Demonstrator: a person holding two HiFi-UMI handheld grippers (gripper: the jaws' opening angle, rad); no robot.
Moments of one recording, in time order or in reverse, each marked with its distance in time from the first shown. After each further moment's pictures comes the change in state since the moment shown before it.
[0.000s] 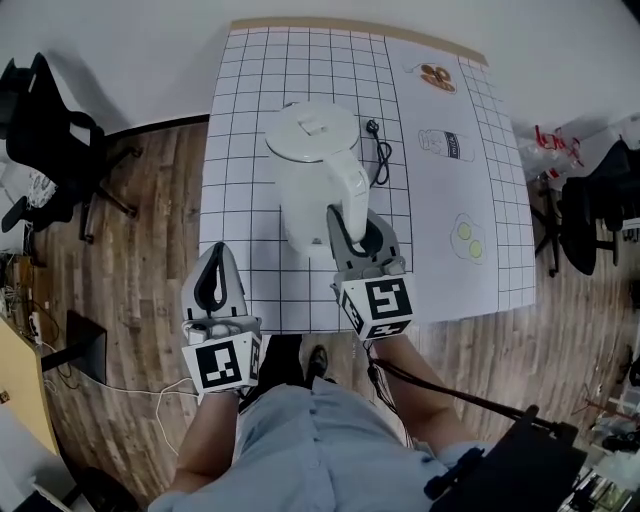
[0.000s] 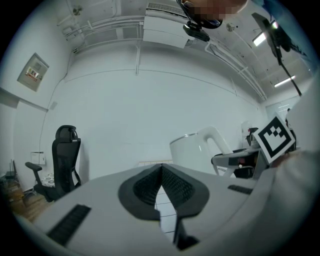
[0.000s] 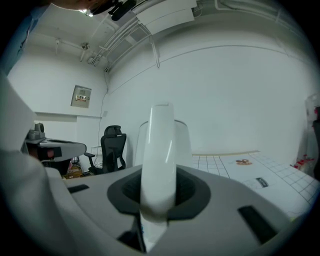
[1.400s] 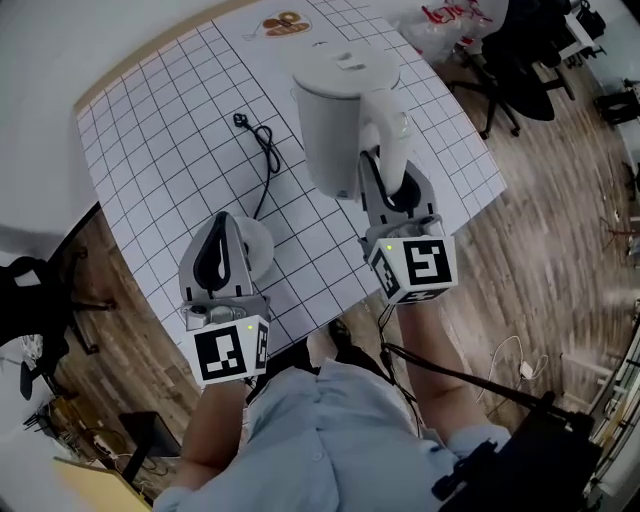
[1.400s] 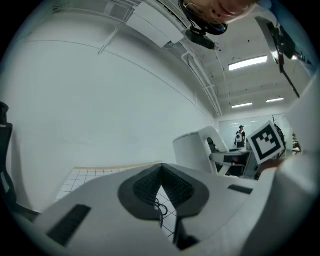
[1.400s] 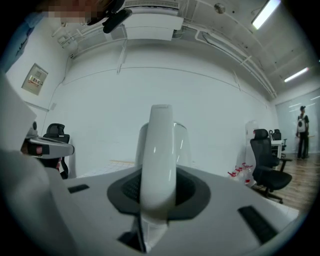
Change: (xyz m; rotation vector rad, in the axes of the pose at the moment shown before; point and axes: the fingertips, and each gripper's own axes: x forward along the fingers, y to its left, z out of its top) left arm 0.120 -0.163 0.060 -0.005 -0.028 -0.549; right arm -0.106 -0.196 0.045 0.035 -0.083 -0.583
